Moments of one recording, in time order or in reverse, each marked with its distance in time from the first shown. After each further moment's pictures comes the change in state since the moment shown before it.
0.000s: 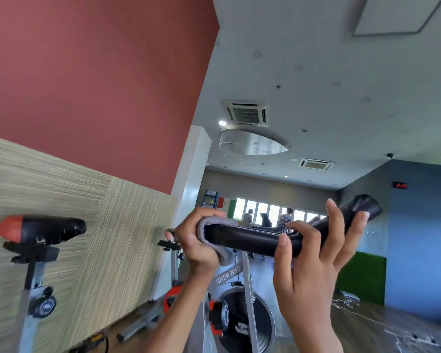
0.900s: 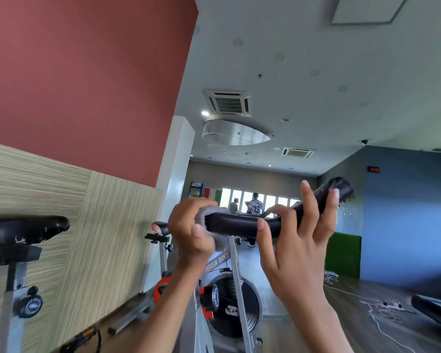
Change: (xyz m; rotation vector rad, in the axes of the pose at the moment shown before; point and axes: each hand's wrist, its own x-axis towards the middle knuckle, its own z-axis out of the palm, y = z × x) left_hand -0.001 0.012 0.002 0.416 -0.109 0.272; right_hand 0.006 -0.005 -0.021 -0.267 -0.150 -0.056
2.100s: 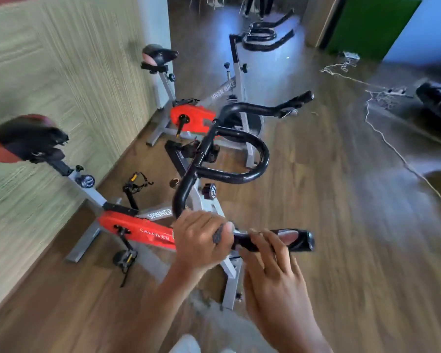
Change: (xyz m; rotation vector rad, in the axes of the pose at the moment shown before) left_hand 0.049 0.081 0.015 0.643 -0.908 -0.374; right_hand 0.112 -0.020 -0.104 0.079 -1.138 0.234
